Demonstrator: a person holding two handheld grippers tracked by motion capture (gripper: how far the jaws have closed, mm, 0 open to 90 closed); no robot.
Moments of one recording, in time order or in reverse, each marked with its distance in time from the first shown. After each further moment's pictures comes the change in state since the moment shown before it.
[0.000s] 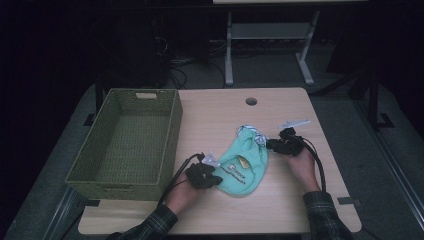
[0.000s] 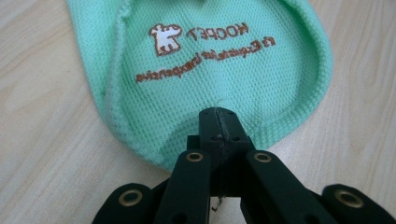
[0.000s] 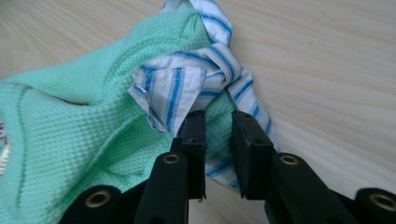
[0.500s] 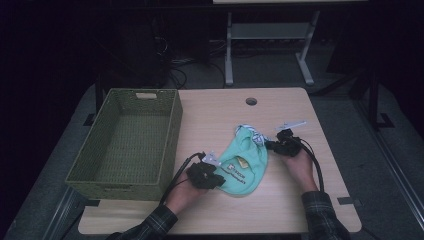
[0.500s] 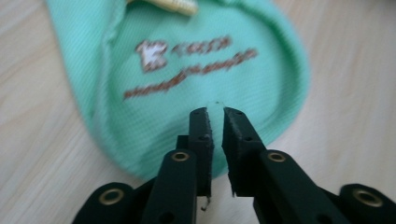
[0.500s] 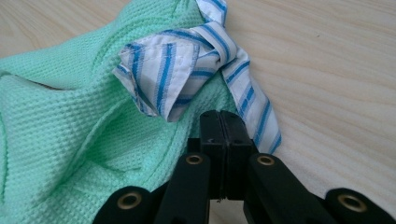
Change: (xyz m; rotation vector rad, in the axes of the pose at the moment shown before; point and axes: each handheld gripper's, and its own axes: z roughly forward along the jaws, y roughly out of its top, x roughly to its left) left arm -0.006 0.008 -0.005 -0.032 -0.037 -0.002; right arm 0.002 -0.002 0.008 0.021 -0.018 -0.033
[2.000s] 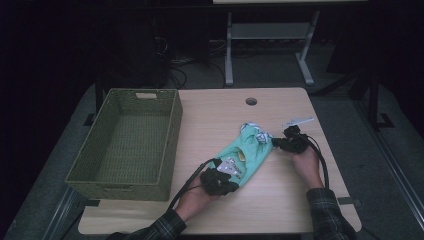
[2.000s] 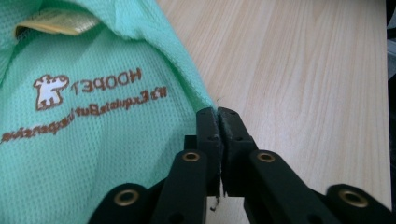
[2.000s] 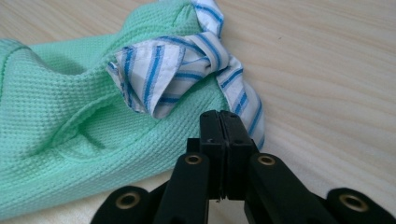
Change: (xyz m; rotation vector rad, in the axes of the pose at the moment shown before) left arm -0.032 0.017 0.018 -0.003 -0.043 0.115; right arm -0.017 0.002 -0.013 0.001 -0.015 0.025
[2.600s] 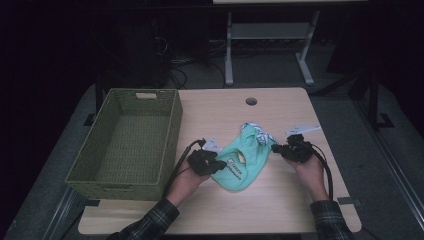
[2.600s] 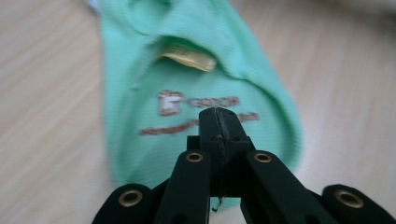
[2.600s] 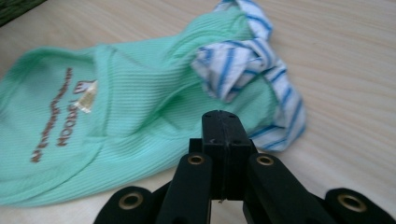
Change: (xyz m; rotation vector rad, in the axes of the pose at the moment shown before) left arm 0.049 0.005 -0.034 -0.071 0.141 -0.111; right arm 0.029 -0.016 -0.032 -0.060 0.061 -0.022
